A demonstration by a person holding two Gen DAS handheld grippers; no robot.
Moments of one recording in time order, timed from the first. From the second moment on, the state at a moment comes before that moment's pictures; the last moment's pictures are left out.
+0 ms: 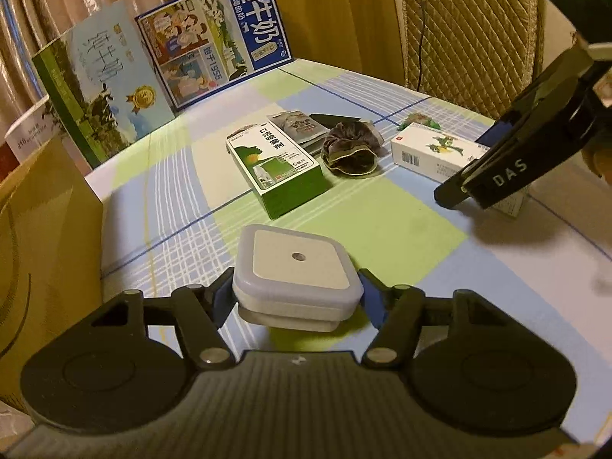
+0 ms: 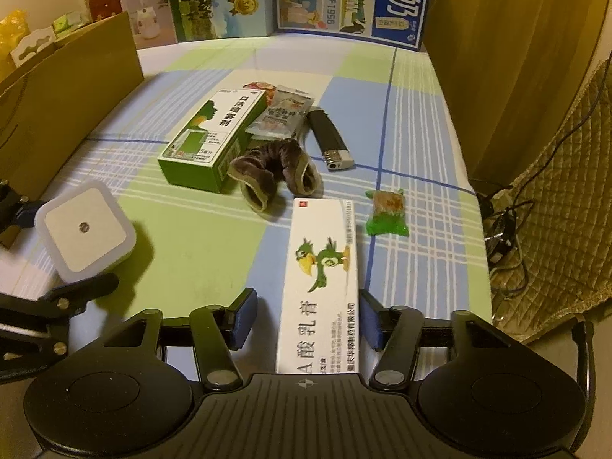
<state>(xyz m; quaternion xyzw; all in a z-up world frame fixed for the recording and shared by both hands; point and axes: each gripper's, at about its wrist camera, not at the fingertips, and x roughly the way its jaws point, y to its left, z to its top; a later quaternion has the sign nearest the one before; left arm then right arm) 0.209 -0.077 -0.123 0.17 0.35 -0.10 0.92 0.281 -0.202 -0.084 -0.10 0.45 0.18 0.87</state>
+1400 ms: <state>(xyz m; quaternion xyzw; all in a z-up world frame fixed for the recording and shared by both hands) 0.099 0.108 0.061 0.05 0.31 0.04 0.95 0.170 -0.022 0.091 -0.02 0.37 0.30 0.88</state>
